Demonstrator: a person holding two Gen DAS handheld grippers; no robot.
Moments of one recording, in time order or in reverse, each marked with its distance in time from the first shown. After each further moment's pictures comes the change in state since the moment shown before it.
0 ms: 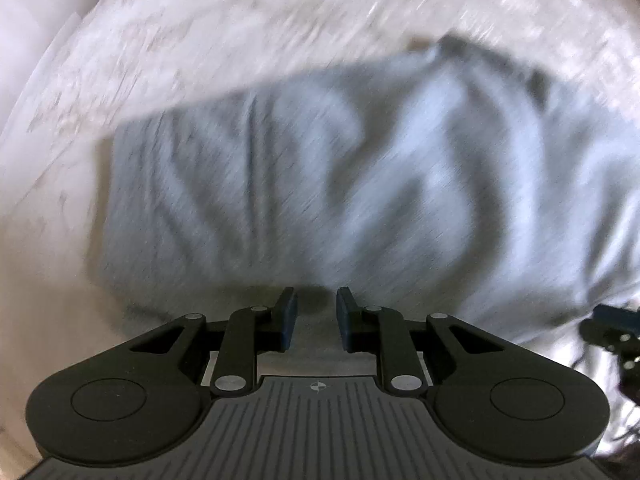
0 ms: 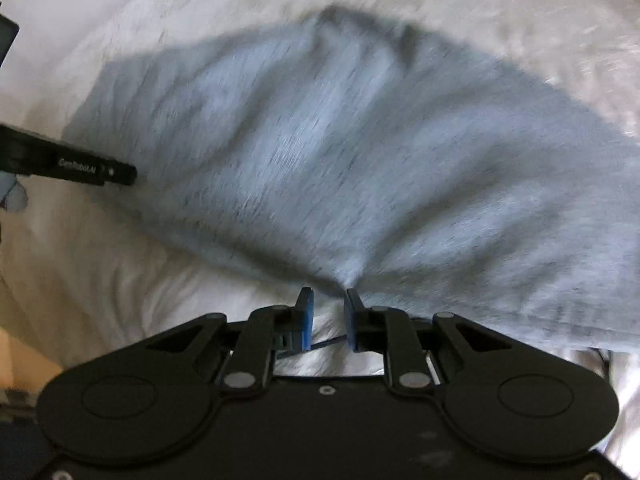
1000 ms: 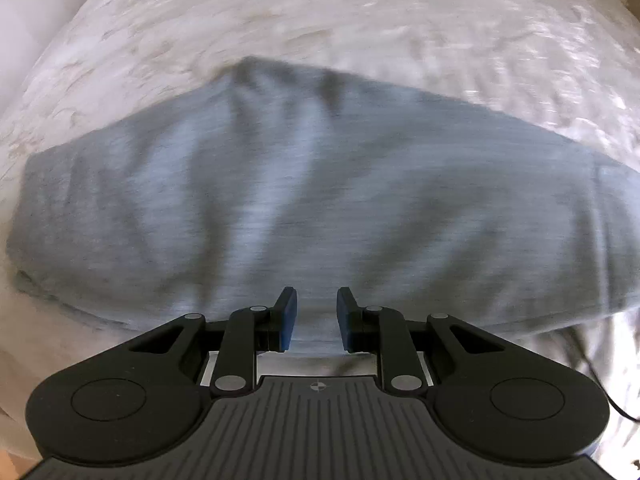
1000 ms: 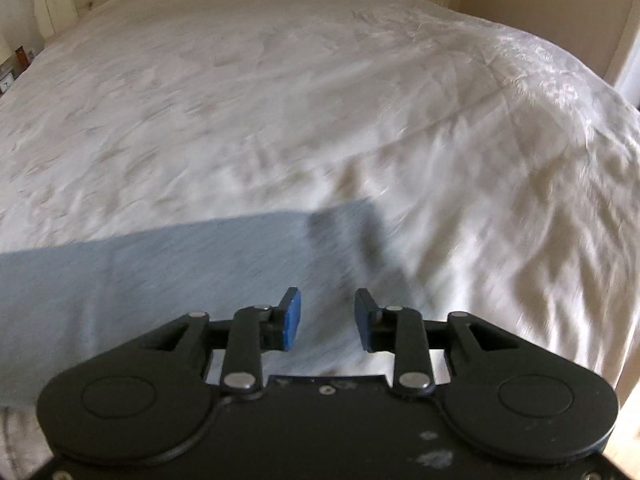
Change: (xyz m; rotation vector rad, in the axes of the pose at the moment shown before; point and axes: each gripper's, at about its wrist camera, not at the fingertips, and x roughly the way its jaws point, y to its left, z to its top) left arm -0.020 -0.197 0.017 -0.048 -0.008 0.017; right arm -0.164 -0.401 -0.093 0.489 -0.277 -0.461
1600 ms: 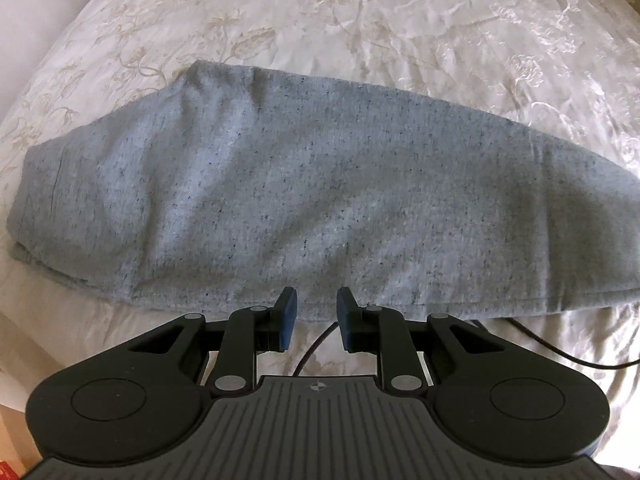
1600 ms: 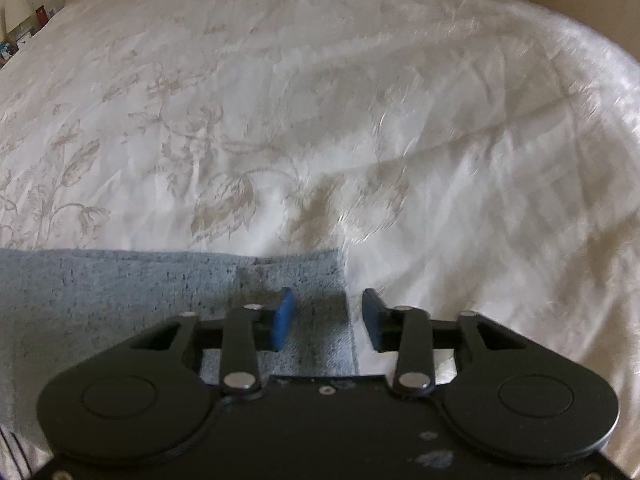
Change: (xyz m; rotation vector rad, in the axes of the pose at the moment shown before) left arm -0.022 -0.067 -0.013 -0.033 0.028 0.046; right arm 0.113 -0.028 0.057 -0.113 0.100 0.094
